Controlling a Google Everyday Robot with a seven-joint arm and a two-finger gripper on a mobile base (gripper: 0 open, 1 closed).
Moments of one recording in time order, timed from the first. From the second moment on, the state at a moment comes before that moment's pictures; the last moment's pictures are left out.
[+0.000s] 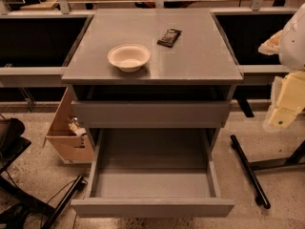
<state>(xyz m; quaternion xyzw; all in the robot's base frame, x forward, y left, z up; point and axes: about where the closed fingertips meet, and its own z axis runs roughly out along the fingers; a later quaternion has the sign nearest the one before) 0.438 -0.217 0.976 -0.60 0.78 -0.03 0.16</state>
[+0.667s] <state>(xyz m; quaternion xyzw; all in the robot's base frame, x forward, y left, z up) 0.441 -0.219 1.020 -0.60 0.78 -0.08 0.16</state>
